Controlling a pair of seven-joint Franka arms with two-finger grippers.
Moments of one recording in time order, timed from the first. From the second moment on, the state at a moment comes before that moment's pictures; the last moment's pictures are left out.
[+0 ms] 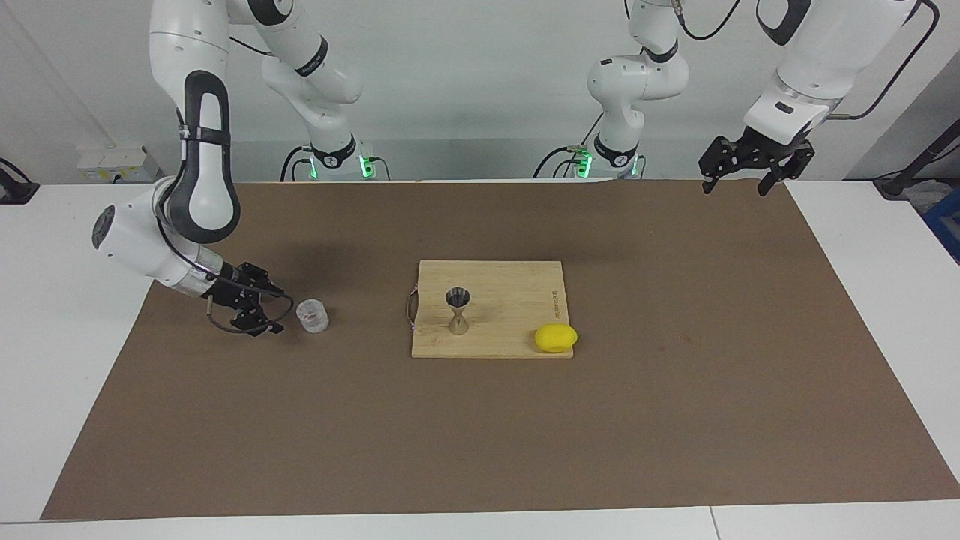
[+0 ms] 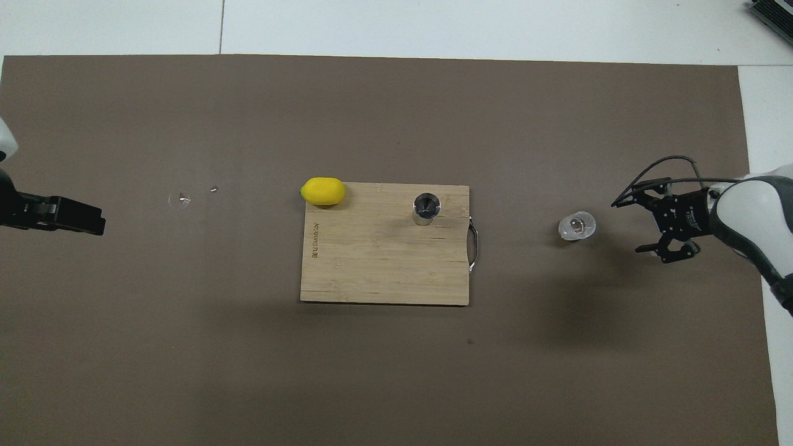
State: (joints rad) left arm 0.00 -0.08 -0.08 -1.65 0.00 1.54 0.07; right arm -0.31 0.22 0.08 -2.02 0.38 2.08 0.64
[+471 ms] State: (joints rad) left arm 0.00 -0.08 -0.08 -1.65 0.00 1.54 0.07; right arm -0.18 0.16 0.10 -2.01 0.16 2.08 0.32
